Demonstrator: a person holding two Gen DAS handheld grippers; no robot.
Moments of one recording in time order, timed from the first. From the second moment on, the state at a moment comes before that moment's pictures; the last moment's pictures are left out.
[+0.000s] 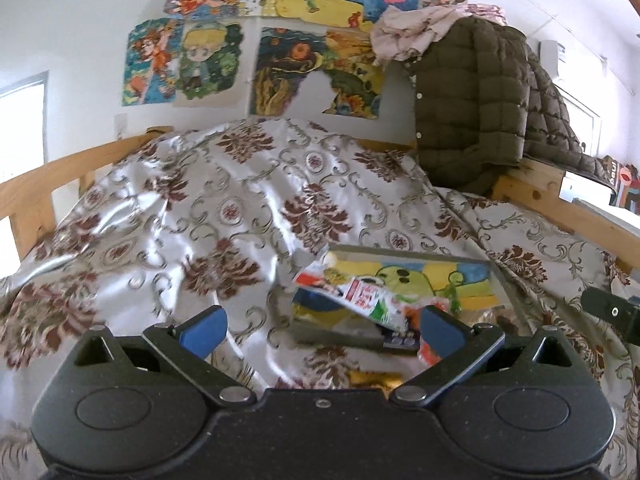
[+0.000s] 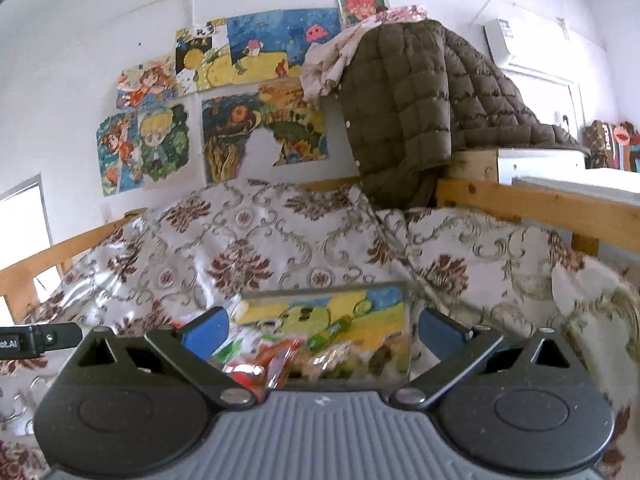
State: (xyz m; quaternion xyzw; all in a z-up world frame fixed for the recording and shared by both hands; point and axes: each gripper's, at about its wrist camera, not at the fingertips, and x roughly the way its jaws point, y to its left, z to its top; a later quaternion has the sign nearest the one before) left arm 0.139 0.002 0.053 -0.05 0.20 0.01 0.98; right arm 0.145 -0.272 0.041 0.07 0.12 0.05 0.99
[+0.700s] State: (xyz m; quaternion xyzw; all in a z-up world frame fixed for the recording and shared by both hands) left arm 0.091 0.020 0.010 -0.05 0.23 0.02 0.97; right arm 0.095 -0.235 0.002 0.04 0.23 0.04 0.97
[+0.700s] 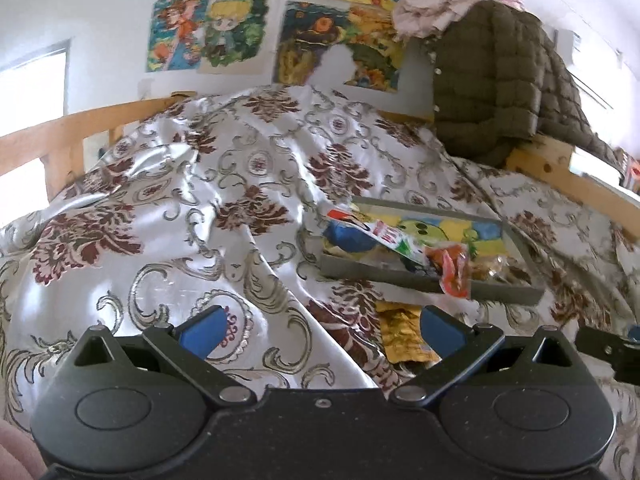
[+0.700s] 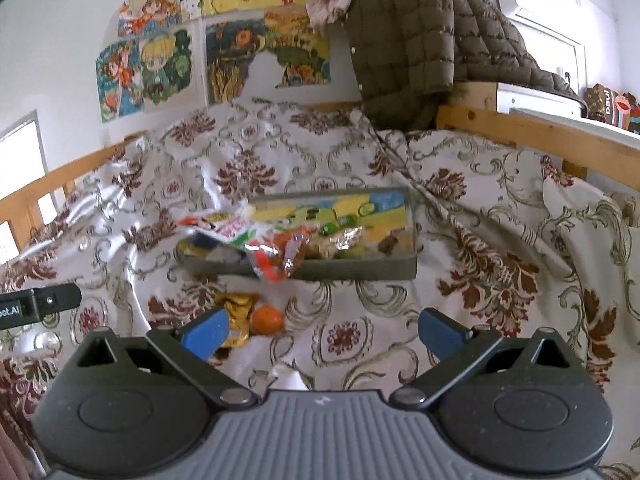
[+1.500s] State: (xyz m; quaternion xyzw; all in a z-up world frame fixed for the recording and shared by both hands) left arm 0.102 -0.001 -0.007 0.00 0.30 0.02 0.95; right arm 0.110 -0.224 -0.015 0.01 0.29 0.04 0.95
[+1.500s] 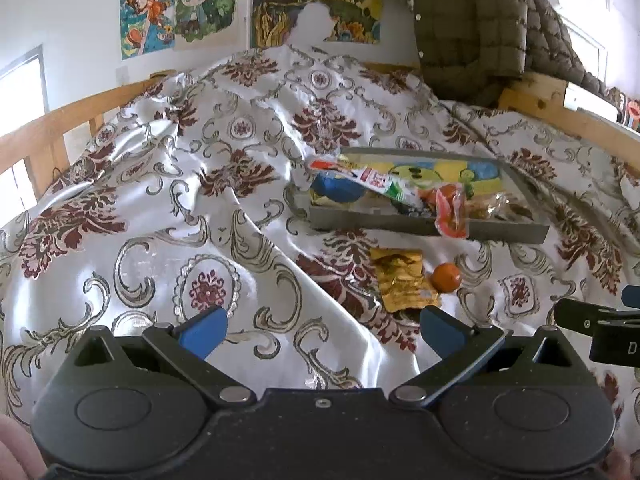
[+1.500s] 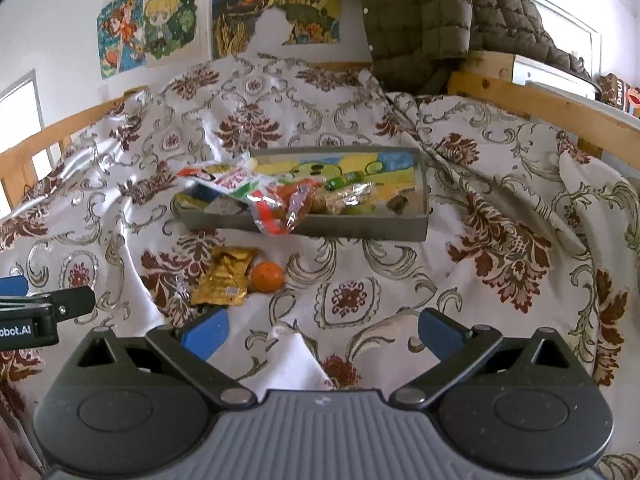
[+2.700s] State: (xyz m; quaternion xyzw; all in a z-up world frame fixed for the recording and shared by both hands) left arm 0.132 0.011 -0.026 -0.05 0.35 0.04 0.93; right arm 0.135 -0.208 -0.029 0.00 0.33 0.07 0.94
